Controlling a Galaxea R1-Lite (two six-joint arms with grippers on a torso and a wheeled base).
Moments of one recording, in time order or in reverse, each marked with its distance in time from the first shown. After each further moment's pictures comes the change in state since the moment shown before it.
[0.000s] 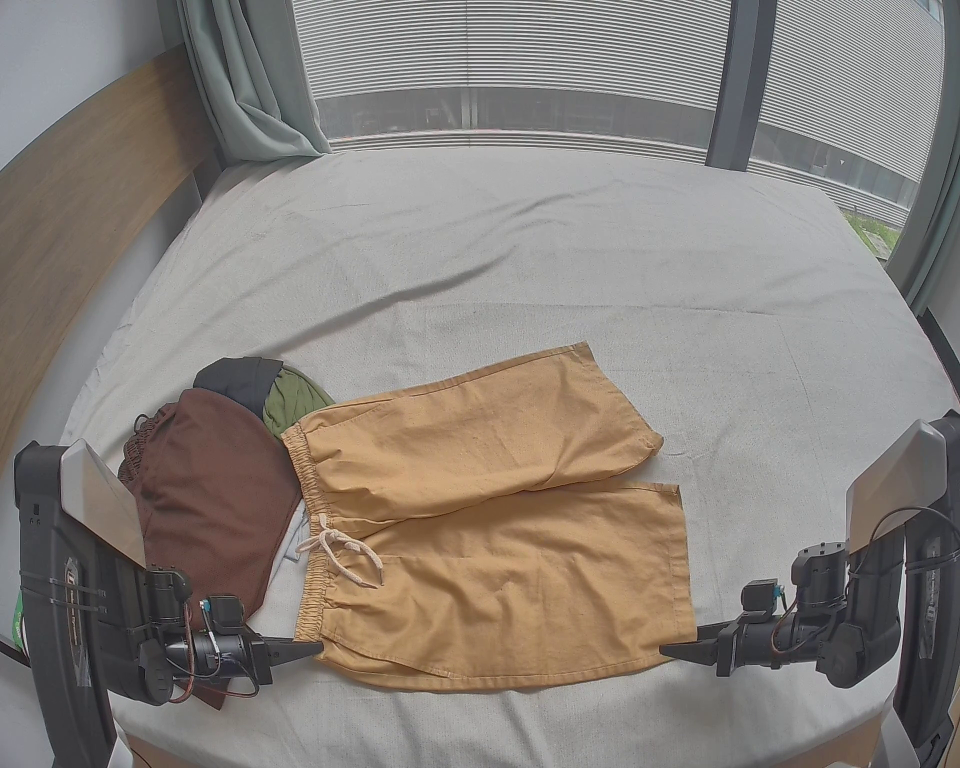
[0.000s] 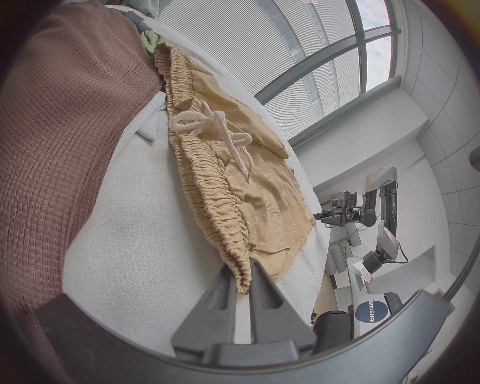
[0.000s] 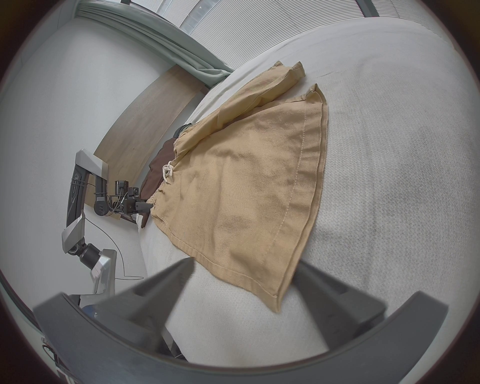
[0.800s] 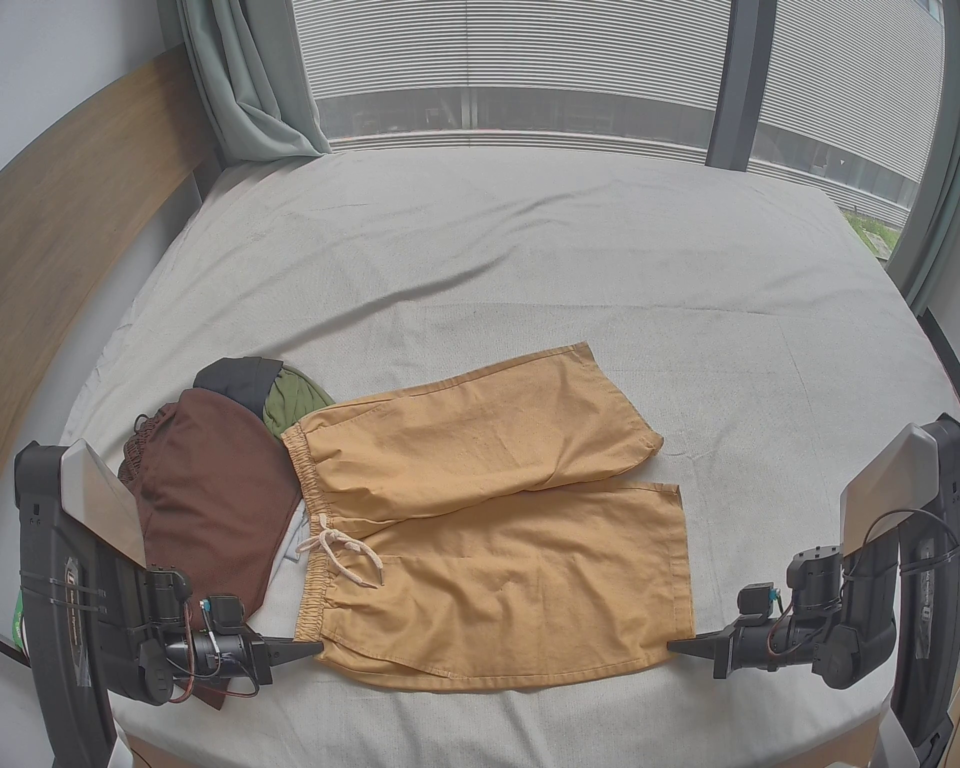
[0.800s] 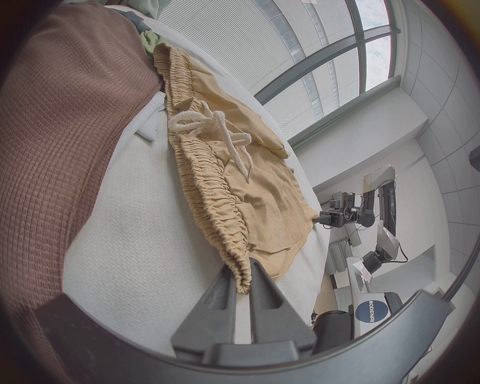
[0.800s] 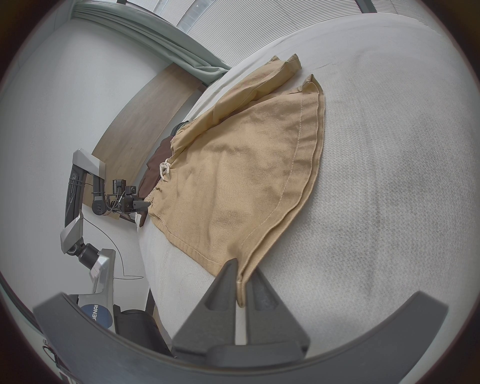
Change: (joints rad) left arm 0.000 0.001 -0.001 0.000 -0.001 0.002; right arm 0.002 0.030 -0.013 0.000 -0.003 0.004
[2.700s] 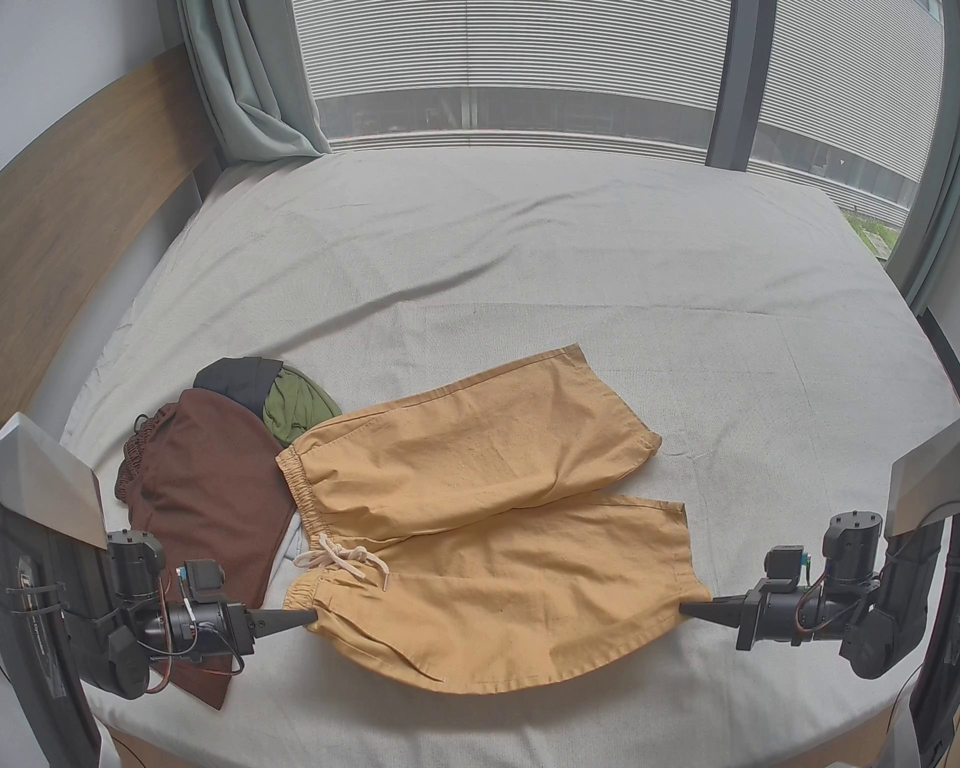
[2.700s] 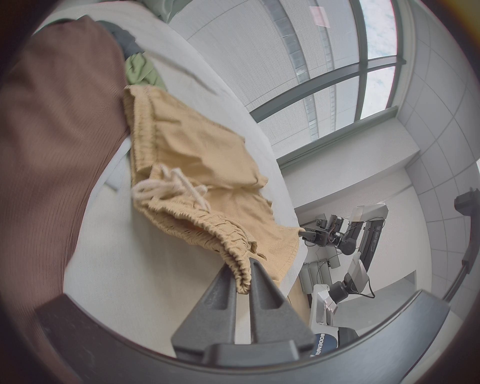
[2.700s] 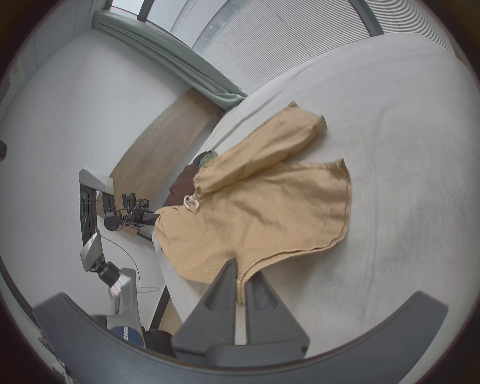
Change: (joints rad) left arm -0.032 -0.257 0.075 -0.001 -0.036 -0.296; right arm 0.006 -0.243 0.049 0.001 0.056 0.095
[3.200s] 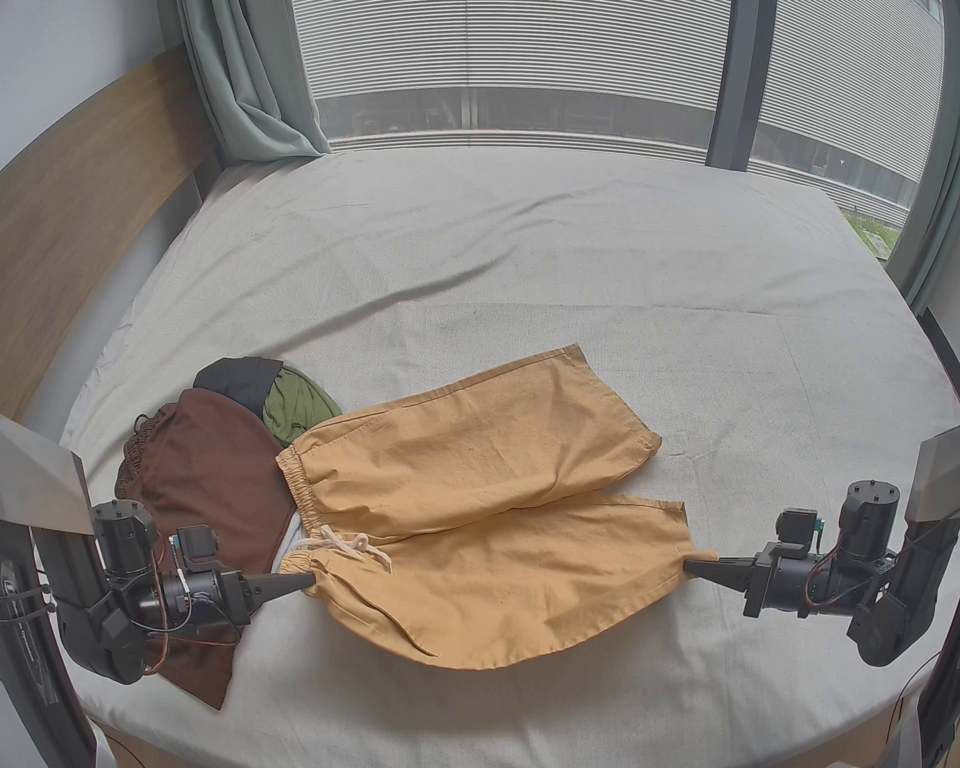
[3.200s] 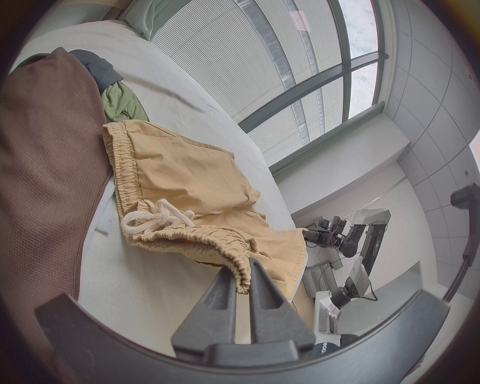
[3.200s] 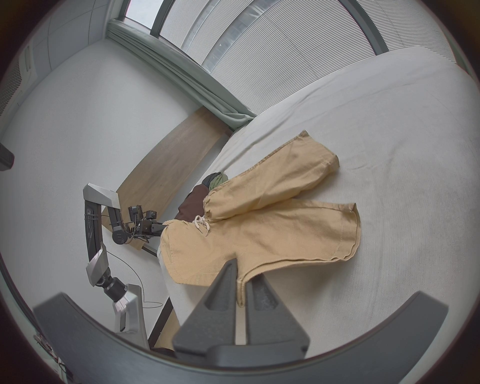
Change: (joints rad) left arm -0.018 -0.091 -0.078 0.000 0.005 -0.048; right arm 0.014 -0.124 -0.063 -0.001 -0.001 0.101
